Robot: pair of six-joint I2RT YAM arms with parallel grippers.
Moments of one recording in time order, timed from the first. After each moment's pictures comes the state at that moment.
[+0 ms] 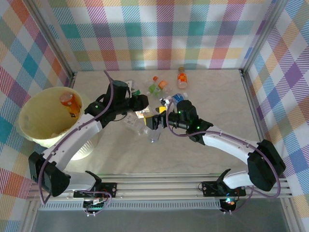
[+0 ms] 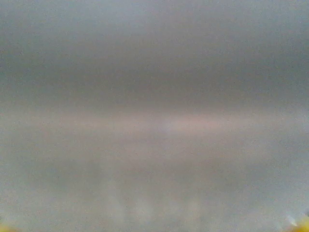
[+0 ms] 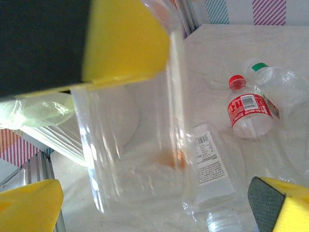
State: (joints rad) left arm -0.55 1.31 1.27 -0.58 0.07 -0.58; right arm 0.77 1.36 0.85 0.22 -0.32 0.34
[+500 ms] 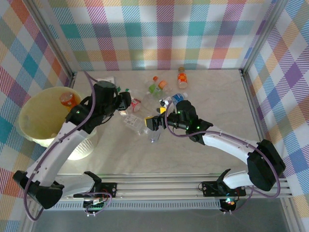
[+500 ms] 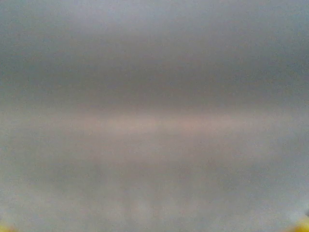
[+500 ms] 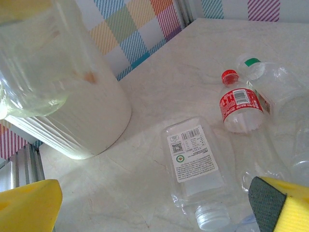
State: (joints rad) left arm -0.55 1.16 1.38 -0.82 -0.28 -0.51; right arm 0.77 1.36 0.85 0.20 -0.31 0.30
